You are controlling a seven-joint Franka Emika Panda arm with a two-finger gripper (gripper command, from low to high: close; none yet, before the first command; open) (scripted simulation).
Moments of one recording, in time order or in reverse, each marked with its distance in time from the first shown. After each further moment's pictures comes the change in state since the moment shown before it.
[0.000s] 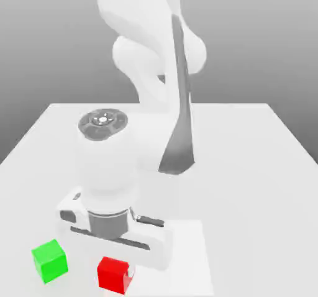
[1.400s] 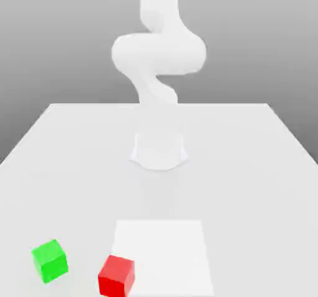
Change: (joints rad) arm 0.114 -0.951 0.043 0.128 -0.026 -0.350 -0.115
